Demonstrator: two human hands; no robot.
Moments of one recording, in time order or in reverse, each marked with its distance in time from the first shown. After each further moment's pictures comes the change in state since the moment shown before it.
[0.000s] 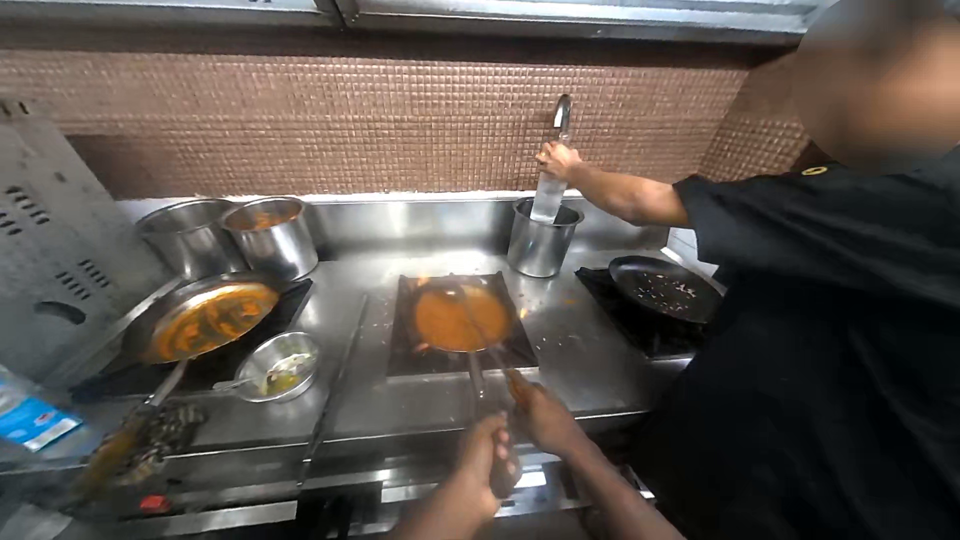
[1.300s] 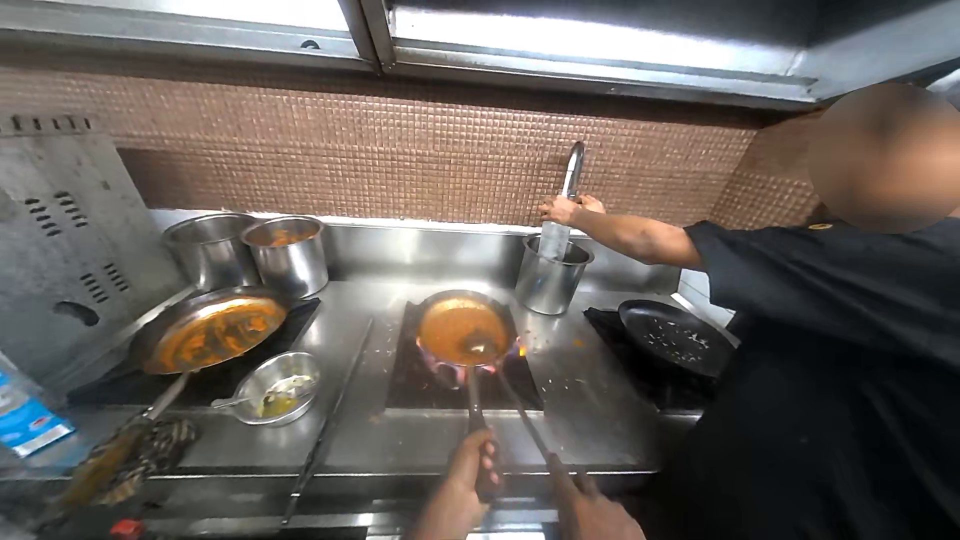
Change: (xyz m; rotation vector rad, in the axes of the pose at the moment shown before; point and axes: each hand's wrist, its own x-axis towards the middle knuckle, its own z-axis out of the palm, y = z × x) left_hand 0.053 0.022 -0.016 -0.063 -0.048 0.046; right_hand -0.082 -0.001 -0.013 -0.261 -0.014 0.105
